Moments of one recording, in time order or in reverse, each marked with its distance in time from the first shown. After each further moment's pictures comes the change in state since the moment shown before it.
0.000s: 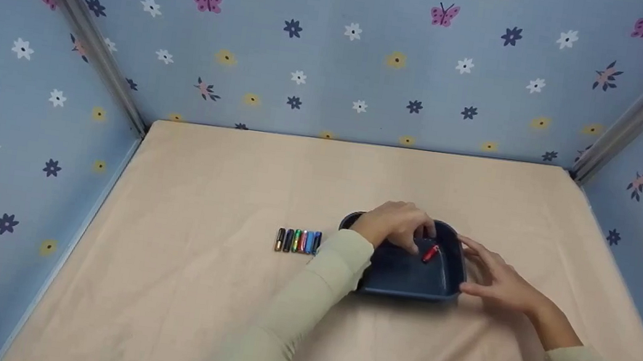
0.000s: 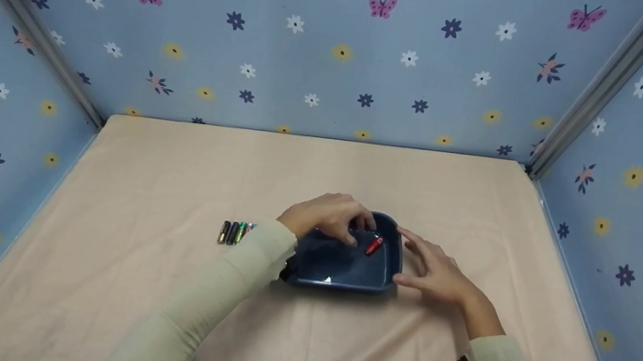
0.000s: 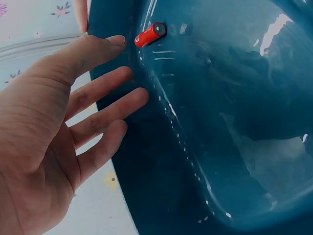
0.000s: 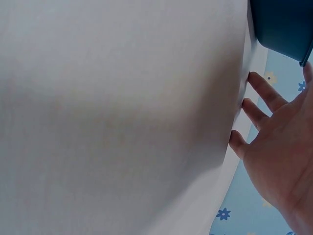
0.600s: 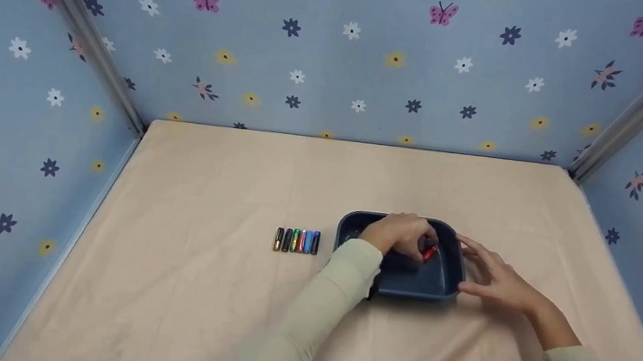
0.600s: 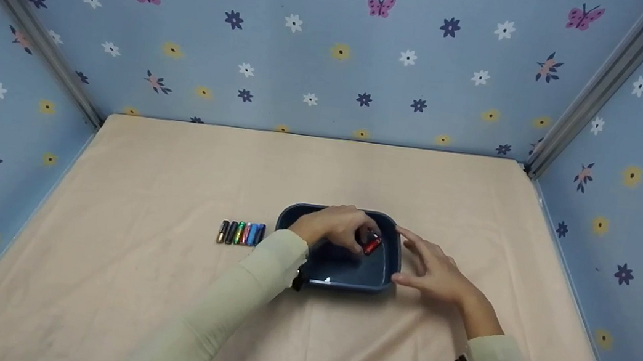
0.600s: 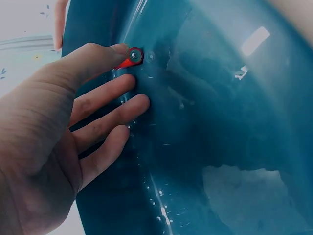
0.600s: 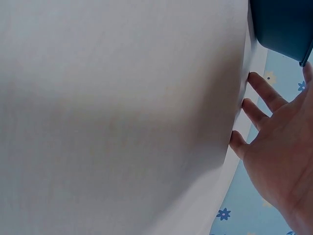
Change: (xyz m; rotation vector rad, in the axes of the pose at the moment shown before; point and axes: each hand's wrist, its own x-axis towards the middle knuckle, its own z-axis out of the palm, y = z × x) left_hand 0.016 0.008 0.029 -0.091 0.021 -0.039; right_hand -0.001 0.003 0.001 0.002 -0.002 0.012
